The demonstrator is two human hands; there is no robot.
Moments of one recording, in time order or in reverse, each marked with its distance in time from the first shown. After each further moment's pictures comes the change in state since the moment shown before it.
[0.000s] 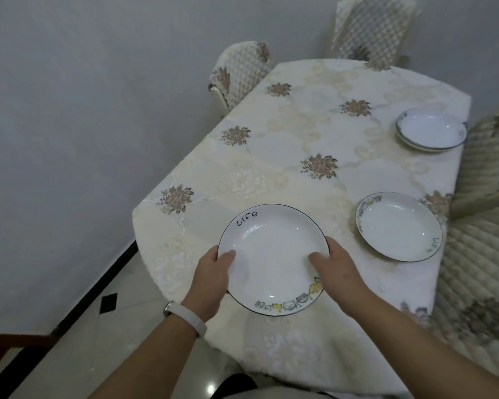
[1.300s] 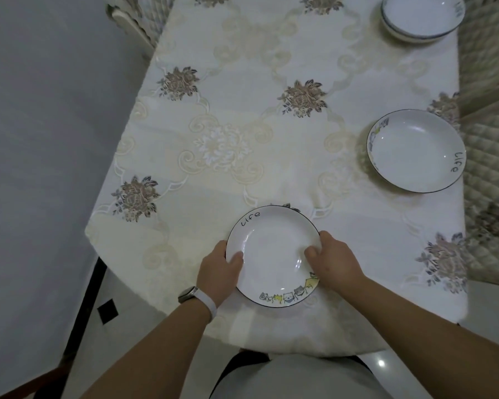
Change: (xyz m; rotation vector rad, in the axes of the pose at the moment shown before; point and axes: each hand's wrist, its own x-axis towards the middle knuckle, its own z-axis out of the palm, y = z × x) left_hand 0.148 -0.074 -0.044 0.889 -0.274 0.082; right_hand 0.067 0.090 0.093 -0.498 0.134 0.333
